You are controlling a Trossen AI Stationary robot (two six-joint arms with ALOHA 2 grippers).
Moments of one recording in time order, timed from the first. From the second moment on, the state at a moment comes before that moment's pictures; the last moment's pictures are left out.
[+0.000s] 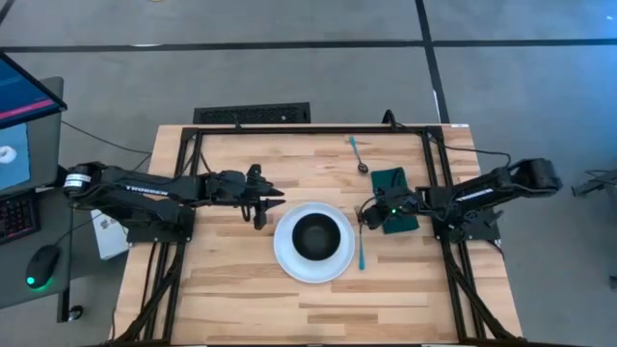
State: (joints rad) left arm 0.06 1.14 0.60 0.14 -0.09 -0.11; right arm -0.03 1.21 0.24 0.28 -0.01 1.00
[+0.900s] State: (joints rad) left arm 0.05 1.14 0.59 0.12 -0.09 -0.14; right arm -0.07 1.39 0.24 0.31 -0.01 1.01
